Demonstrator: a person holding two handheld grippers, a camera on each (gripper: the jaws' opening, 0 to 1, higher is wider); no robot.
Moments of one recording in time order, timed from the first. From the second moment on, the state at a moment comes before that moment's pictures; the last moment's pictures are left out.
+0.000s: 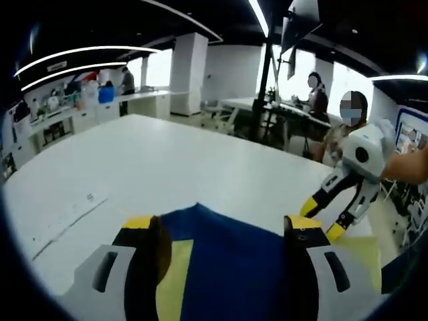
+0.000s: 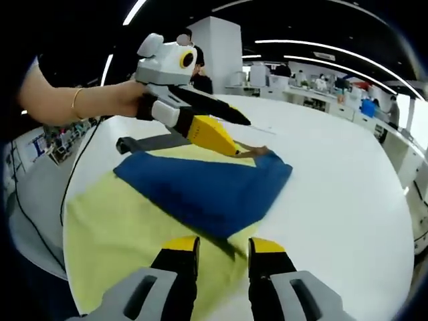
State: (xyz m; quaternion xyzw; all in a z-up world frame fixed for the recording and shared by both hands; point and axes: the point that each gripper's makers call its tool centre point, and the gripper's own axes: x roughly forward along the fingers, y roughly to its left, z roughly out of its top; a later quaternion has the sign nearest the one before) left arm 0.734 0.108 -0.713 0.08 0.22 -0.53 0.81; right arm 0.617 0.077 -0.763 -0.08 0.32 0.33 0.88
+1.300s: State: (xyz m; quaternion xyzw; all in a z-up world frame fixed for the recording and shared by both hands) left arm 0.747 0.079 -0.772 0.14 0.29 -0.58 0.75; right arm 0.621 0.084 -0.777 -0.20 0.32 0.36 0.86
